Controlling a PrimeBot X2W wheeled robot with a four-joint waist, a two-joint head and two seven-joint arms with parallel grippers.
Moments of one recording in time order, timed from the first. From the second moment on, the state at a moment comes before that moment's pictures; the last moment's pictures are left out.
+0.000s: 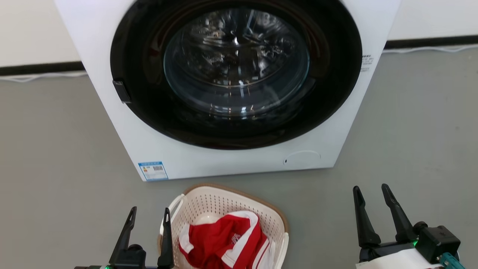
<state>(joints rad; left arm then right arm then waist) 0.14 0.13 -0.23 0.01 -0.05 0.24 -0.25 0.06 -0.04 0.00 0.10 0.18 0.12 -0.25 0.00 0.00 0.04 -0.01</state>
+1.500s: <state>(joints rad) -0.53 0.10 -0.14 0.65 -0.05 0.13 -0.26 -0.42 -0.05 -0.02 0.09 0.17 0.12 -0.25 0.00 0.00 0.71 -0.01</state>
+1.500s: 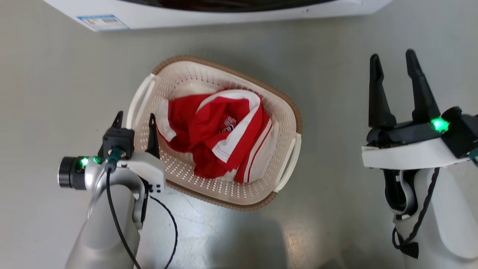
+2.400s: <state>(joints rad) -0.75 0.13 -0.12 0.84 -0.04 0.13 -0.26 -0.44 -0.05 0.00 0.02 0.15 0.12 -0.26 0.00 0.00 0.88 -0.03</state>
